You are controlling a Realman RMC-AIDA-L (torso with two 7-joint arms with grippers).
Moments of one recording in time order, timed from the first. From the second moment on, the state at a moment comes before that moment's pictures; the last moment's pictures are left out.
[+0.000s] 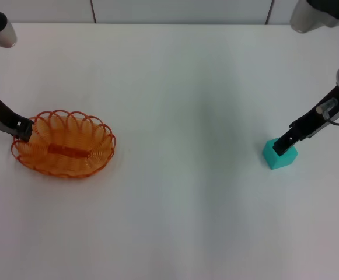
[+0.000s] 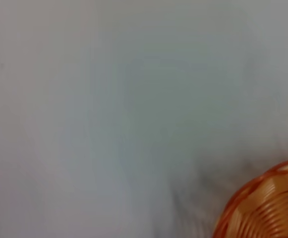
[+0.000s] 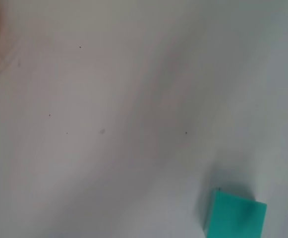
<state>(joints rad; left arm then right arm) -0.88 -1.99 0.82 0.58 -0.08 -1.14 0.58 0.81 2.06 -1.19 -1.03 0.39 1.64 -0.46</state>
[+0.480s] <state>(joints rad) -0.88 -2.01 0.82 0.71 -0.14 -1.30 0.57 0.81 2.06 -1.19 -1.01 0.39 1.63 -0.46</state>
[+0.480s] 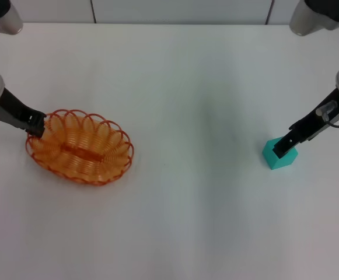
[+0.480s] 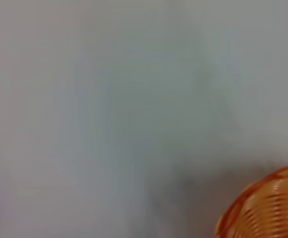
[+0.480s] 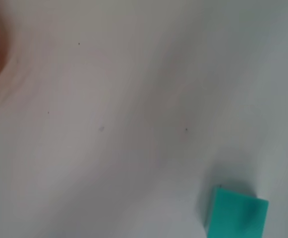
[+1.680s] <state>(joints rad) -0.94 -2.05 0.83 1.07 -0.38 -1.75 0.36 0.81 2.05 -1.19 -0.98 0.39 1.60 -0.47</state>
